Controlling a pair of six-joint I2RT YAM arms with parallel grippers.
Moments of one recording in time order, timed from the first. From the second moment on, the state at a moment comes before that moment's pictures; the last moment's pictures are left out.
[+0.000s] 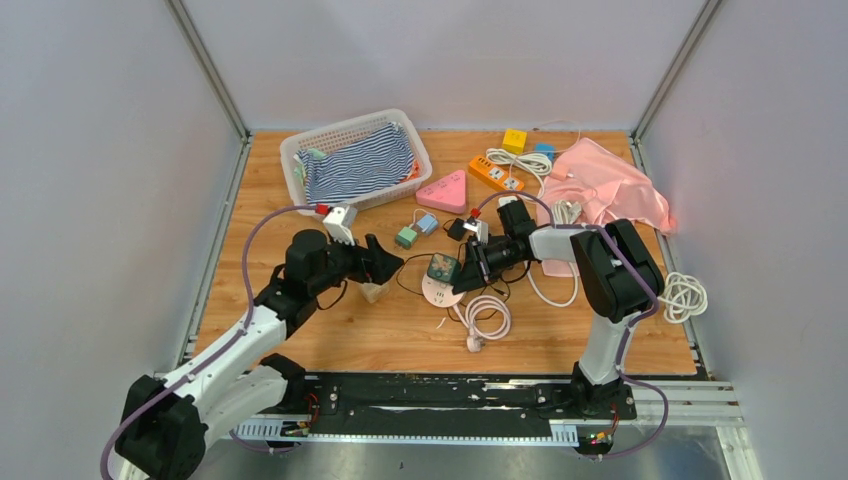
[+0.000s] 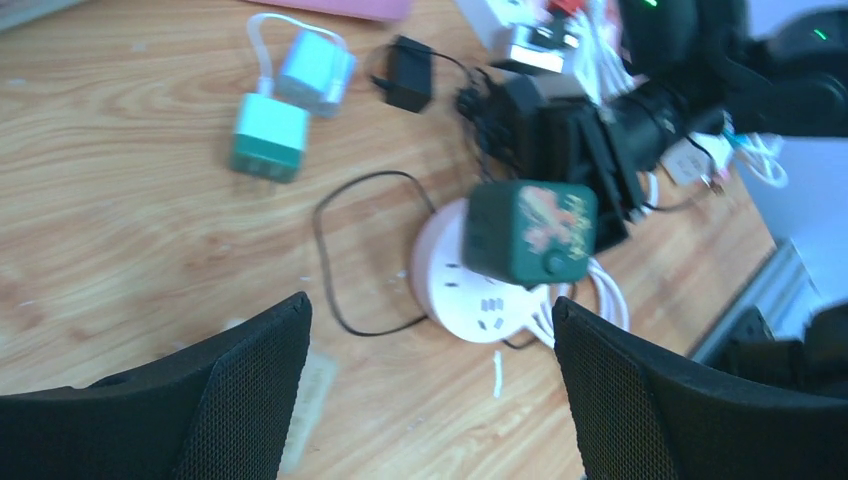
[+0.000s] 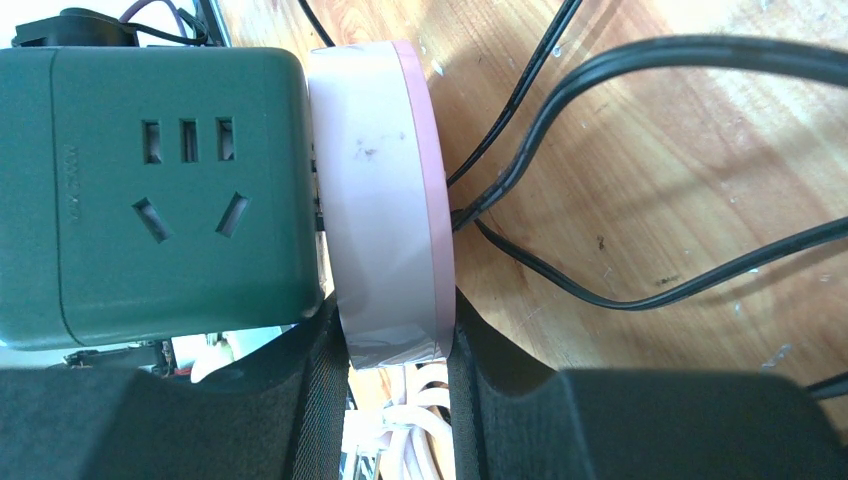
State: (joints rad) left arm -0.42 0.90 0.46 0.11 0.27 -0.47; right arm 0.38 1.85 0.92 -0.21 -1.01 0.09
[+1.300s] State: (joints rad) left arm -1.02 1.42 0.80 0.12 -0.41 -0.40; right arm 0.38 1.86 0.93 -0.22 -1.02 0.09
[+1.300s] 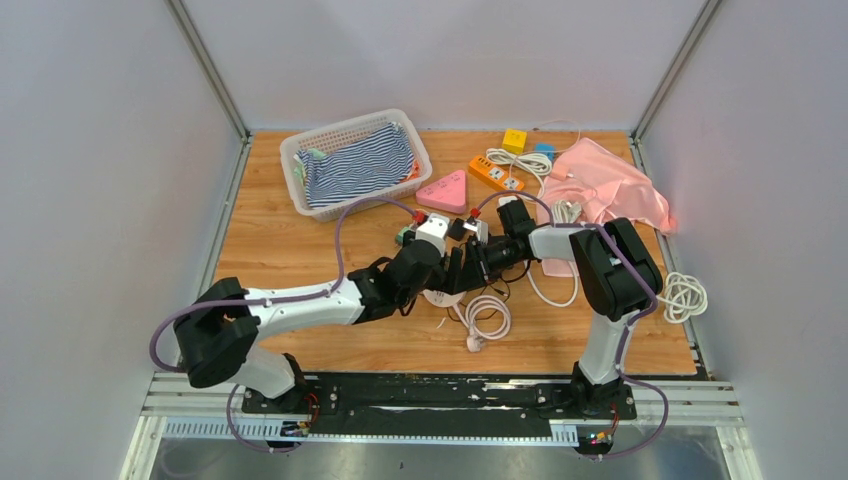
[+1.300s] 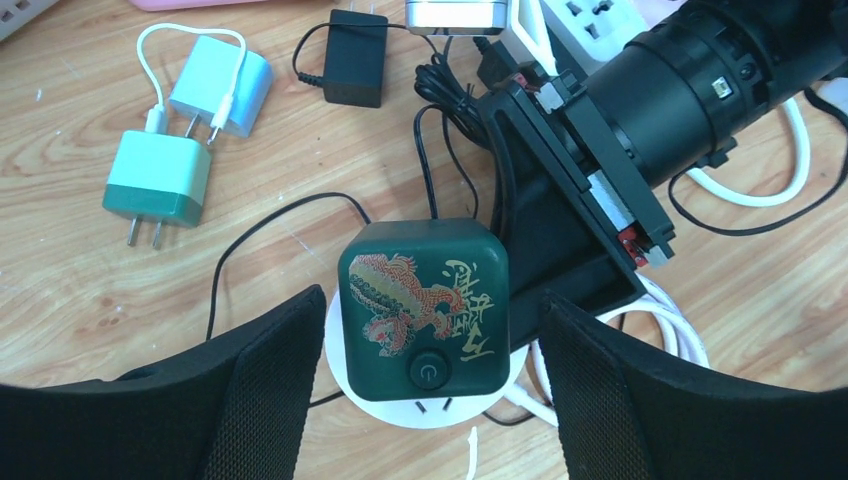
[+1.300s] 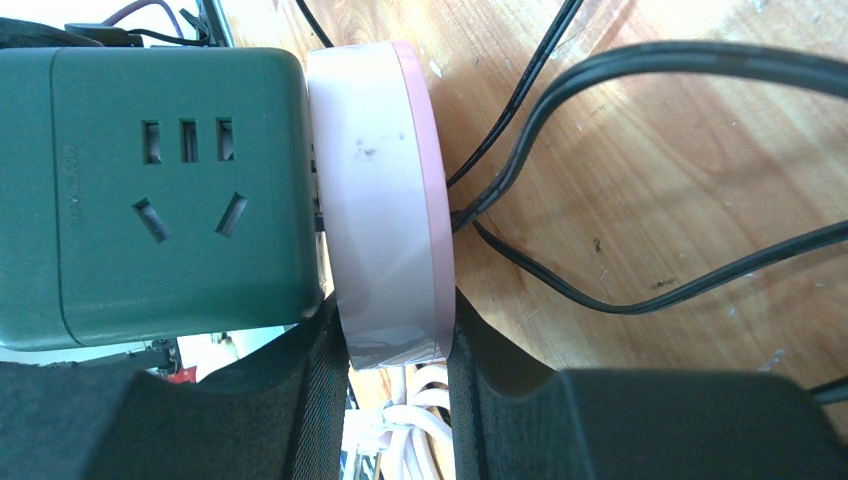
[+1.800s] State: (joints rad) left arm -1.04 1.52 0.85 0.08 -0.49 -0.41; right arm 0.38 1.87 0.93 -0.23 -1.02 0.08
